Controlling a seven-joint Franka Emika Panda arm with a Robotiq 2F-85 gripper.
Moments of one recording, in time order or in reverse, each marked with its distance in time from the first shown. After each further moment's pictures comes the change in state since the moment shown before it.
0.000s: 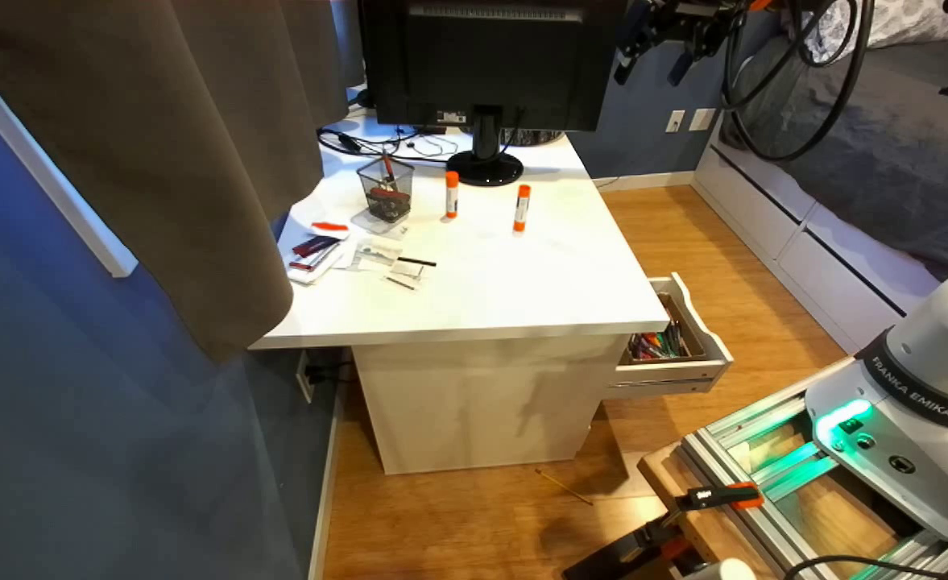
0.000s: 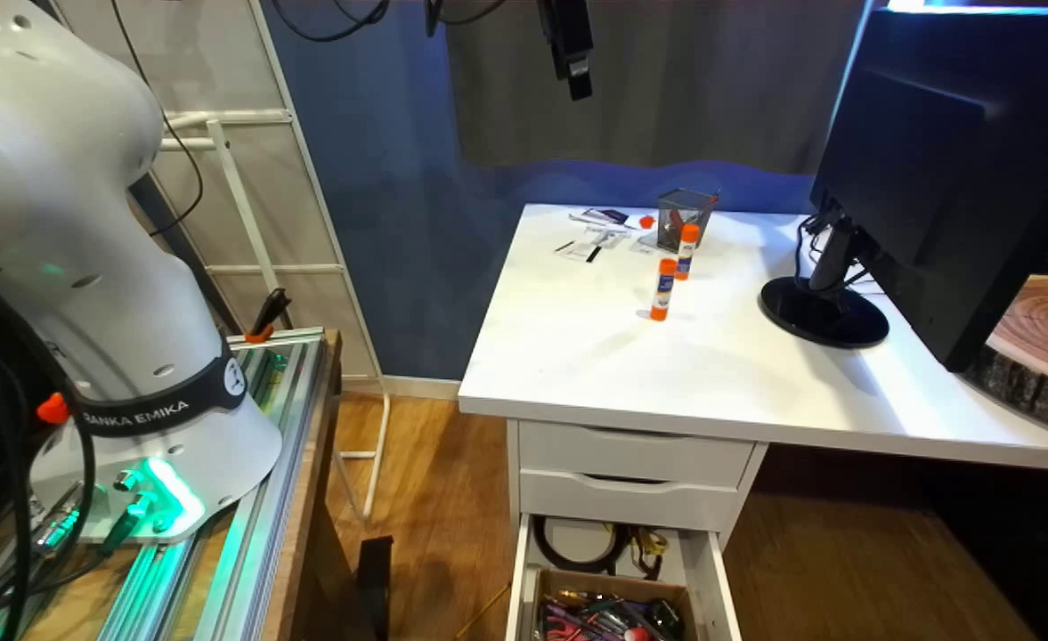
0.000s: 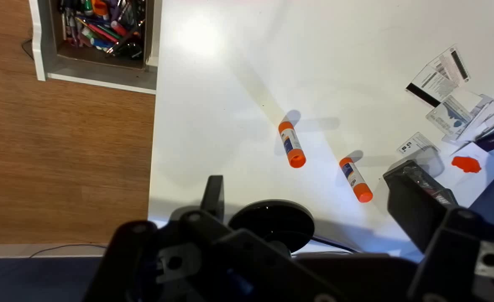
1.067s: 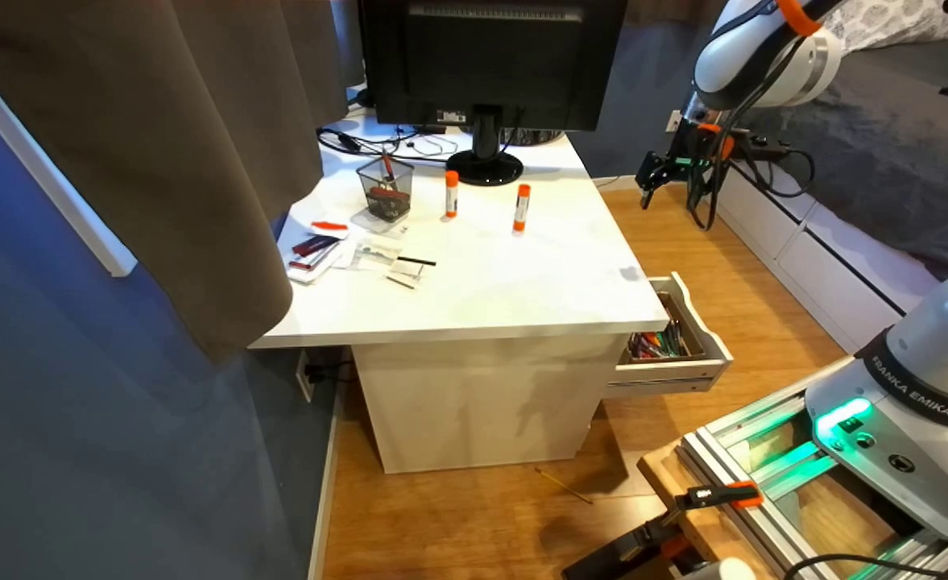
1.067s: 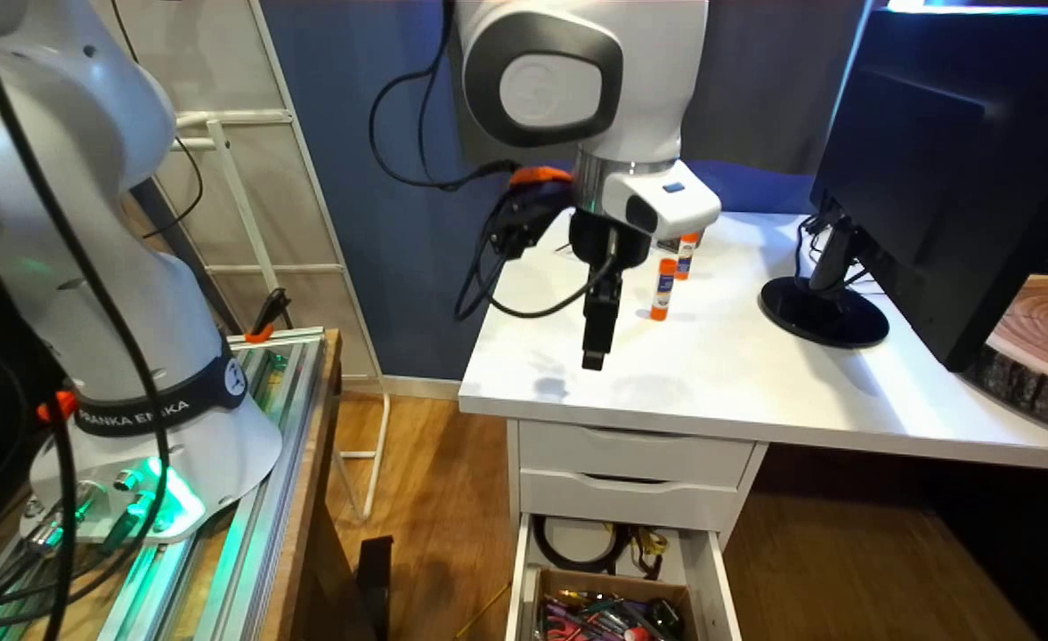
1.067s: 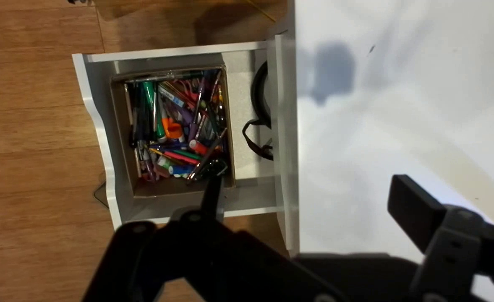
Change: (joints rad) arm -0.109 0.530 -0.226 -0.104 -0.001 0.314 -0.081
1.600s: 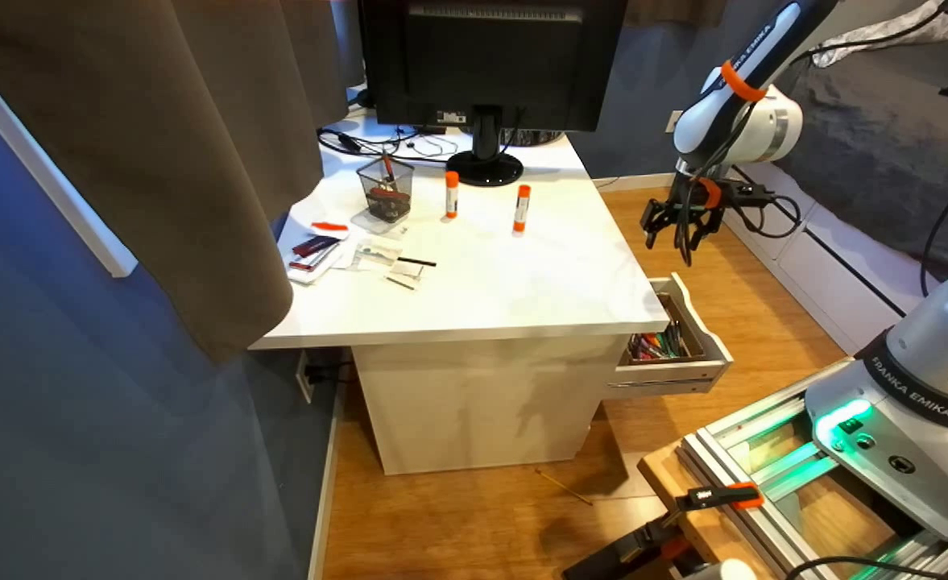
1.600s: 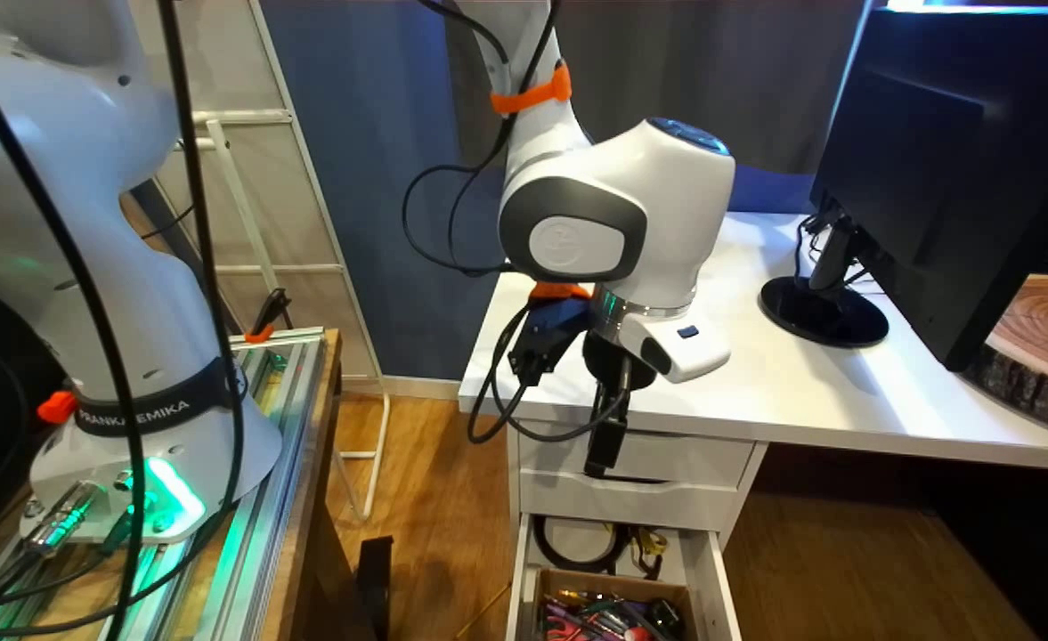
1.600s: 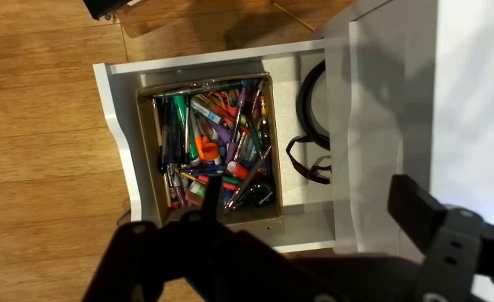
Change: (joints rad) arm -0.027 0.322 -0.076 0.084 0.001 0.154 -0.072
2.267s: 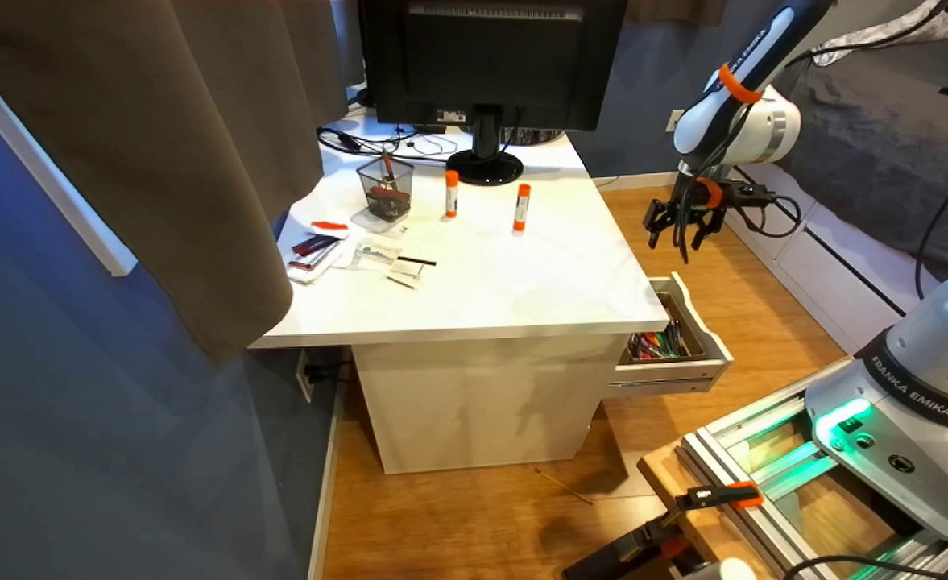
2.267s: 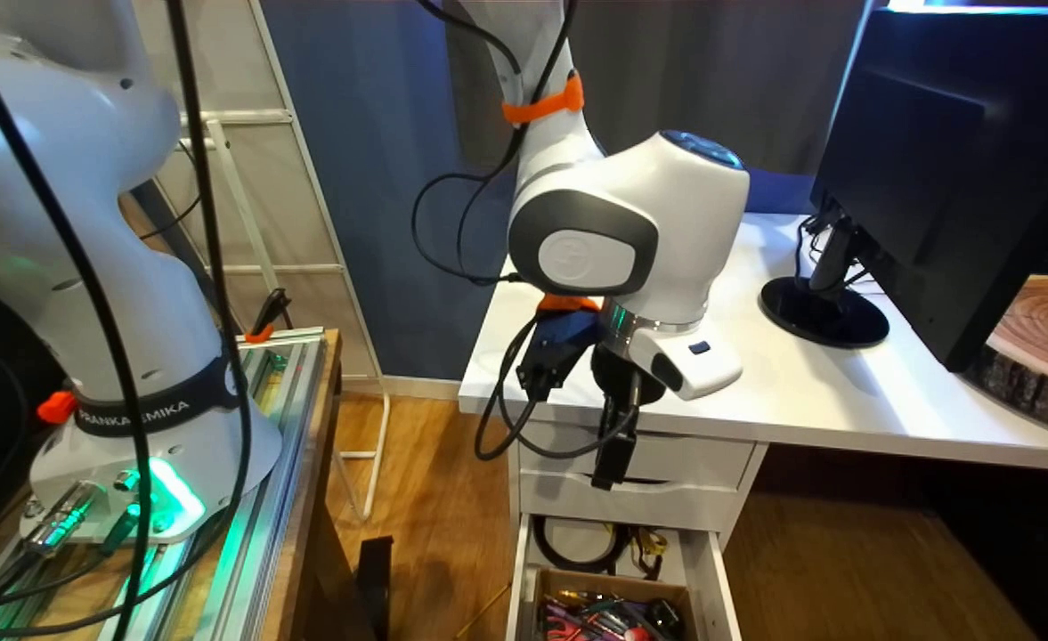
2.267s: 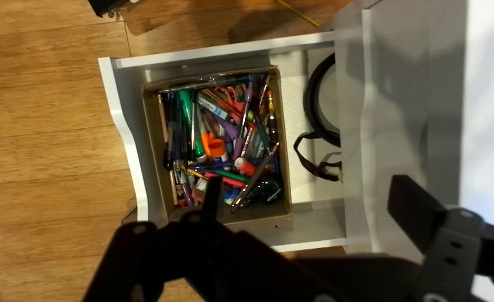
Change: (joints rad) arm -0.018 0.040 -0.013 0.032 0.001 0.000 -0.026
